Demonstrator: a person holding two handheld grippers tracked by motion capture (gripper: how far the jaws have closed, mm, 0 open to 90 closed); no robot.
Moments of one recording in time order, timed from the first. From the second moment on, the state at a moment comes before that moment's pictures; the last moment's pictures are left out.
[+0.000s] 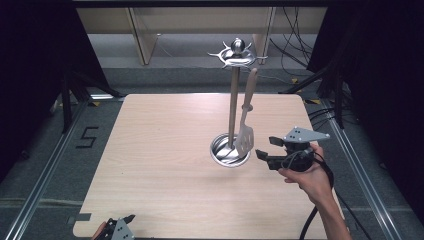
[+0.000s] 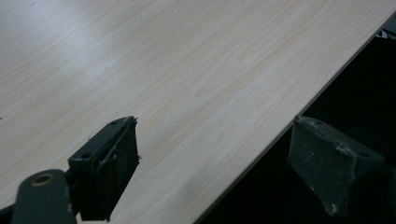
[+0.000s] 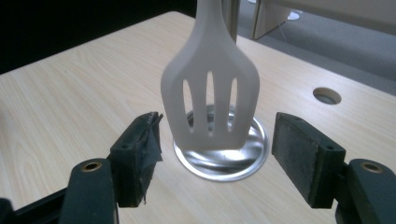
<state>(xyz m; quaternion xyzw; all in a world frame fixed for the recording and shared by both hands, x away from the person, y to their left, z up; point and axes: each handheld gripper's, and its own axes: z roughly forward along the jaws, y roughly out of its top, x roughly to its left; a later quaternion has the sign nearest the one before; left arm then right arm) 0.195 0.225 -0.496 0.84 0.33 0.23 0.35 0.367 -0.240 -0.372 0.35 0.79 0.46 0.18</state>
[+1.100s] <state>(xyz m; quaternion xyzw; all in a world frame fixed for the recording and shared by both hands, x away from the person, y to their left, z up) 0.193 0.225 -0.495 0.84 0.33 0.24 0.35 0.337 -0.256 -0.430 0.37 0.82 0.42 0.15</state>
